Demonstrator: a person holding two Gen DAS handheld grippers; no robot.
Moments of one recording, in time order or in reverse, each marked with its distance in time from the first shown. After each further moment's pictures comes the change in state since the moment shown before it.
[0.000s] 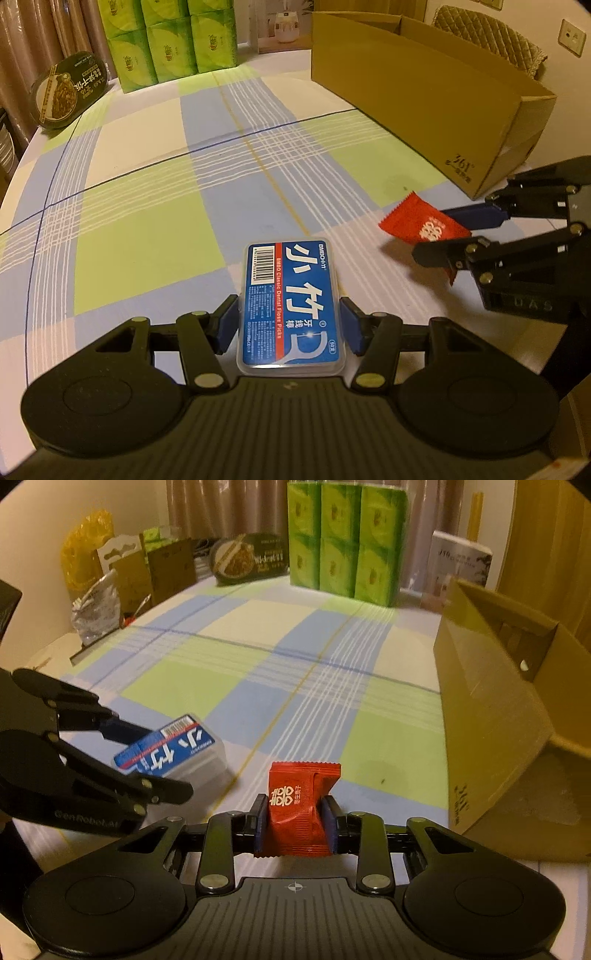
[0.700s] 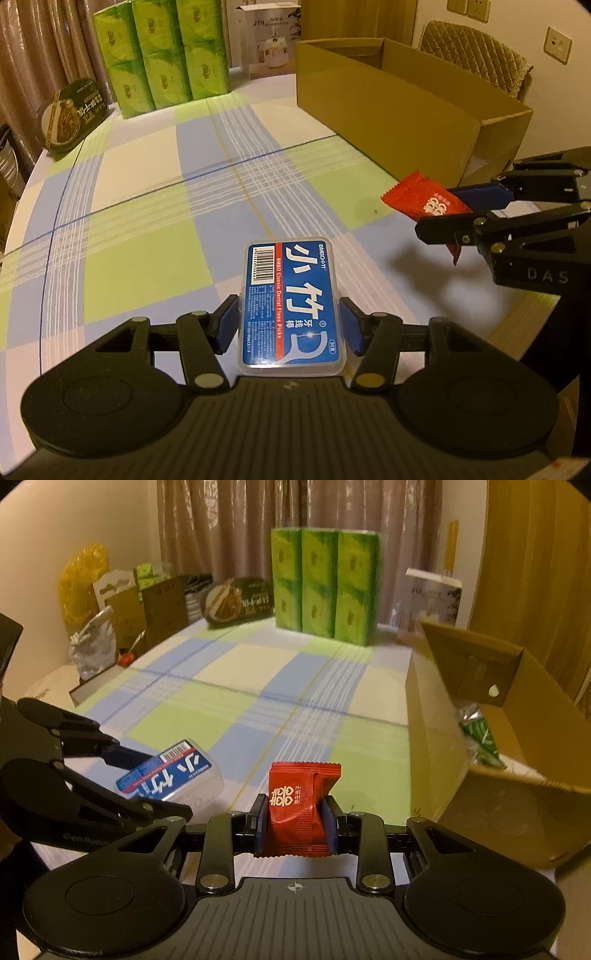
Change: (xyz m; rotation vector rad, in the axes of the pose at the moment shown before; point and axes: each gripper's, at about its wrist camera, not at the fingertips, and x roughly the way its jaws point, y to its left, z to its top) left arm -0.038 -0.022 0.010 0.021 -0.050 0.002; right arm -0.055 -0.009 0.008 0.030 -0.122 -0.029
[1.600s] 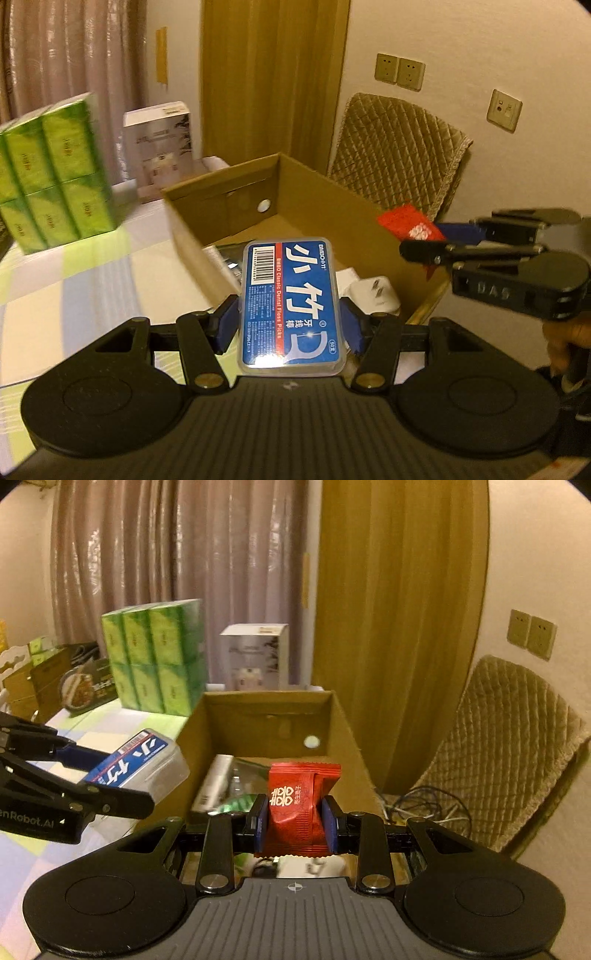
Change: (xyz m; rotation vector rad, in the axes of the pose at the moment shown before) left arm 0.033 -0.118 0.185 0.074 -0.189 -0.198; right arm -0.046 -0.208 0.040 0.179 -0.126 -0.264
